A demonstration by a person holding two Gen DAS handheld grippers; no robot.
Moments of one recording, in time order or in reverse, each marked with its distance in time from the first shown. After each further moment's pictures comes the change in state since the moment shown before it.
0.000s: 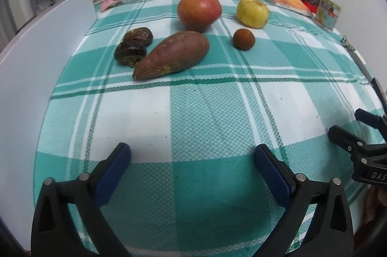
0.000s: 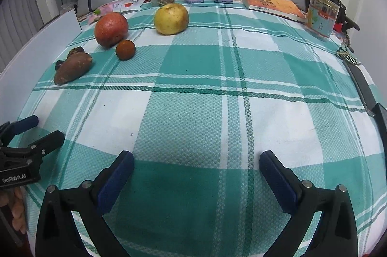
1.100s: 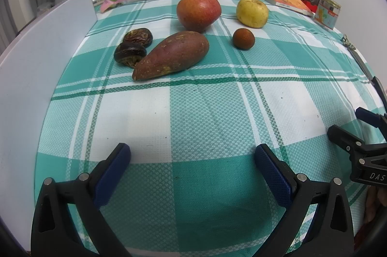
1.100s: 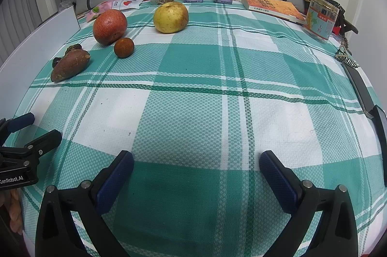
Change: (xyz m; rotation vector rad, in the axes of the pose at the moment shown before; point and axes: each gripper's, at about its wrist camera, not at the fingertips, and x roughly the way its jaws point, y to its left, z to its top) left arm 0.001 0.000 -0.001 0.001 -0.004 0.002; right arm 0.002 0.001 0.000 -0.005 0.000 -0.014
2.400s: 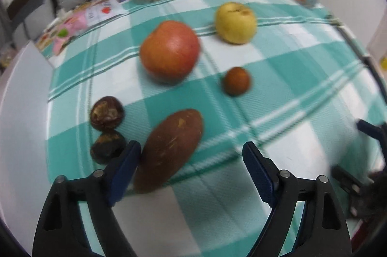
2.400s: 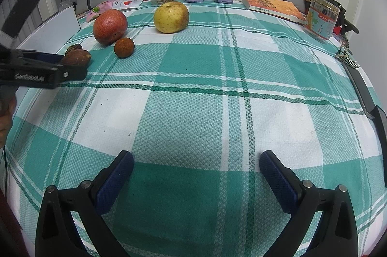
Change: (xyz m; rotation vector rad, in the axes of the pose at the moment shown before) left arm 0.030 -0.008 0.097 0.262 0.101 -0.139; right arm 0.001 0.000 0.001 0.001 0.000 0.001
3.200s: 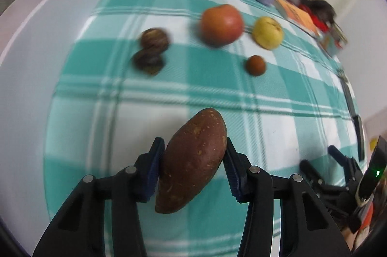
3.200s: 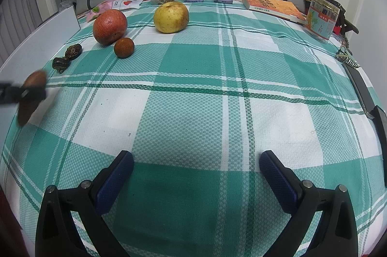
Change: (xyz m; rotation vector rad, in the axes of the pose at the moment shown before) left arm -0.040 0.031 -0.075 -0.471 0.023 -0.002; right arm 0.000 0.000 0.000 0.000 0.000 -0.001
